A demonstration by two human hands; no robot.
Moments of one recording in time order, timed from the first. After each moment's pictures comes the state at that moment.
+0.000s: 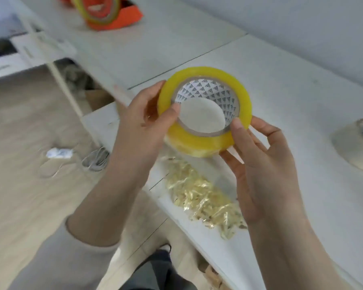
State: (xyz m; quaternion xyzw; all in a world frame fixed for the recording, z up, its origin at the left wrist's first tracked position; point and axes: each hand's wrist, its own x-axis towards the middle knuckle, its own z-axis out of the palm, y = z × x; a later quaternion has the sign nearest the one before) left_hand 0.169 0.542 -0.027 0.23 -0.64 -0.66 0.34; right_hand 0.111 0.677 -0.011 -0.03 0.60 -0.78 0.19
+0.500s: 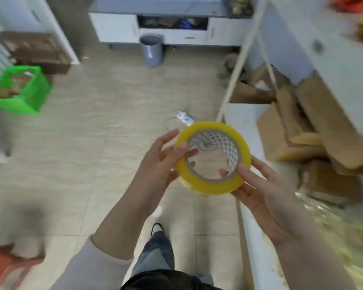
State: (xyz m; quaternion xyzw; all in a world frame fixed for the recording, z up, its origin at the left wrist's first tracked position) left_hand 0.456 0.449 -0.105 0.47 -0.37 -0.67 0.44; right_hand 0.277 0.497 -0.089 -0.17 0.53 -0.53 0.64
